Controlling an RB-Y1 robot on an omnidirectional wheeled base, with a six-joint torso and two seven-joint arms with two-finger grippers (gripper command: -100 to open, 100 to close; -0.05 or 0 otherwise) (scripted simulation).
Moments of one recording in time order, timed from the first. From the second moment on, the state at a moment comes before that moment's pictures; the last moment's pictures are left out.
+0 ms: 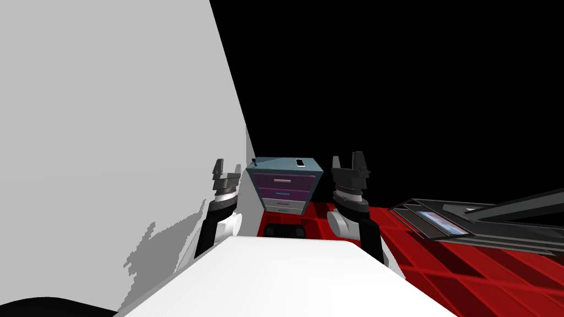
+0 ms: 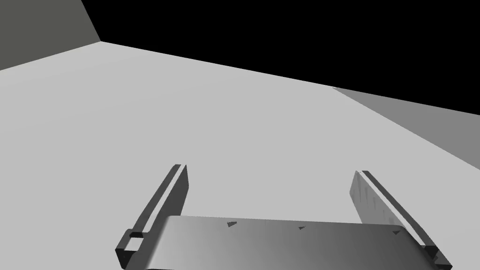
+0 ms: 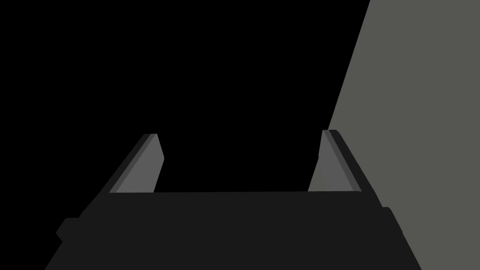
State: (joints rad) left arm 0.54 -0.03 0.02 -2.37 -0.08 -0.47 0.11; right arm 0.45 -0.04 0.04 -2.38 -0.02 -0.57 0.09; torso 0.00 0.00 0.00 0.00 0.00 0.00
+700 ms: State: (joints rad) left arm 0.54 -0.03 0.02 -2.37 -0.08 -0.47 0.11; right arm 0.45 -0.04 0.04 -2.38 -0.02 -0.57 0.09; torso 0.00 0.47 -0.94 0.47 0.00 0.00
